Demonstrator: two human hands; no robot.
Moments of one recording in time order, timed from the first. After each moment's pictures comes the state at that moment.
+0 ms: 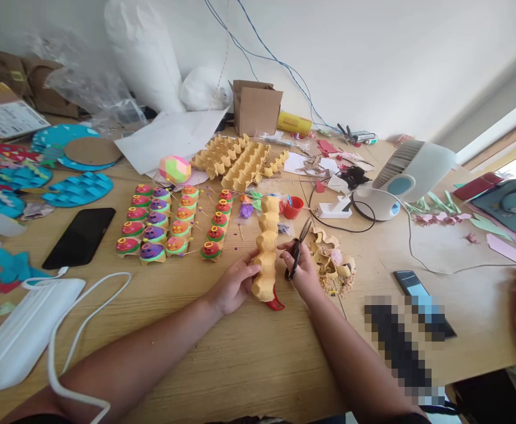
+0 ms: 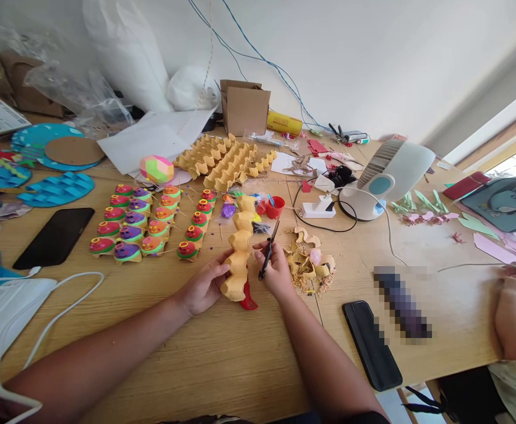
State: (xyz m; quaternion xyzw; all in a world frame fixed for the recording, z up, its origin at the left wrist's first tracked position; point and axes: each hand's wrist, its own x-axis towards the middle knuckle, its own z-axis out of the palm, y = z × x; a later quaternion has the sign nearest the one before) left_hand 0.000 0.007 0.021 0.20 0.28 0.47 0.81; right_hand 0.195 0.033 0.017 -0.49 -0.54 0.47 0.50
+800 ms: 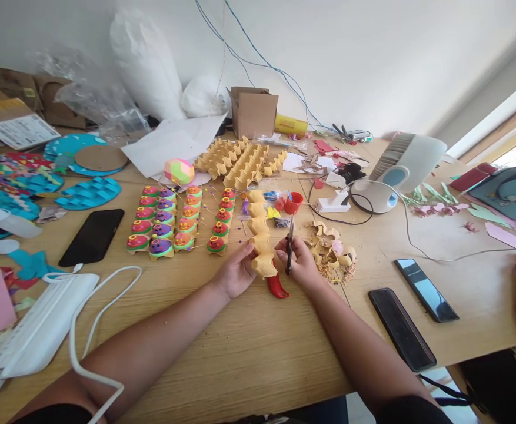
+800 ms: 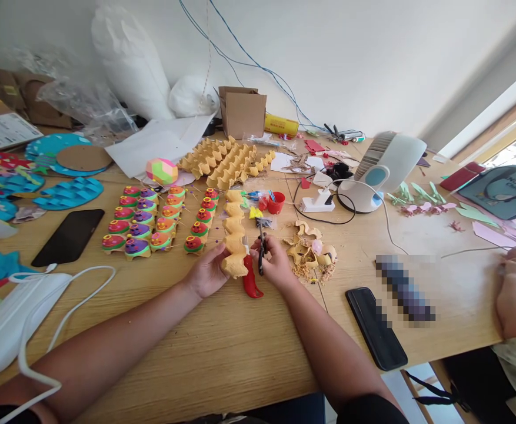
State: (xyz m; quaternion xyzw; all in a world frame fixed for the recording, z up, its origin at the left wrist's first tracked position) left_hand -0.007 0.021 0.008 0.17 0.21 0.51 0.82; right_hand 0.191 0.029 0.017 -0.46 -0.61 0.43 0.48
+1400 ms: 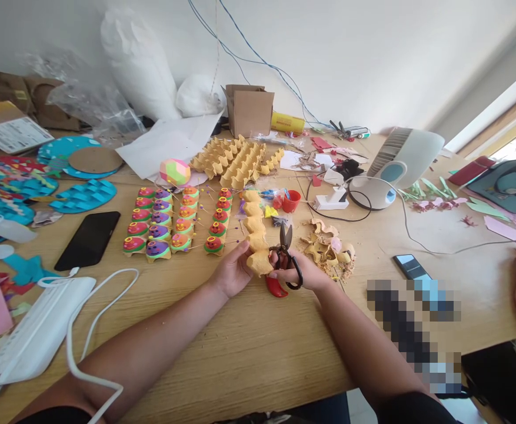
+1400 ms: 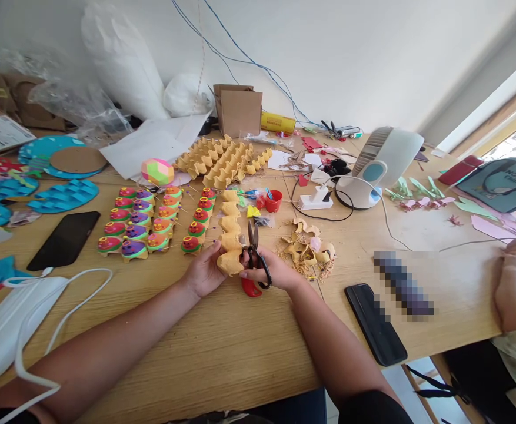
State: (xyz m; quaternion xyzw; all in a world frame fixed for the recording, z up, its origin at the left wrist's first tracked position) left_hand -0.009 0.023 0.010 0.20 0.18 0.48 0.83; right_hand 0.198 0.026 0.022 -0.30 -0.55 0.70 0.33
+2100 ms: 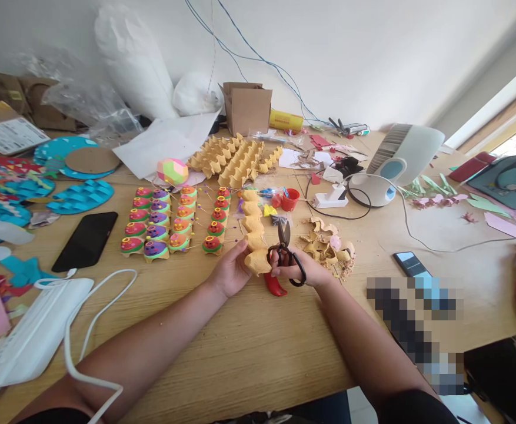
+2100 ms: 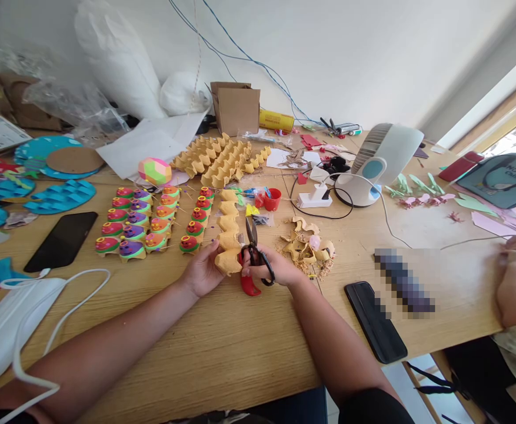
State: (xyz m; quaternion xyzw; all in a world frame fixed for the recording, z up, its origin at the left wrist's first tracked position) left_hand -0.010 0.024 0.005 0.17 0.22 0.50 0.82; right_hand 0.205 0.029 0.027 -0.30 -0.58 0.69 0.32
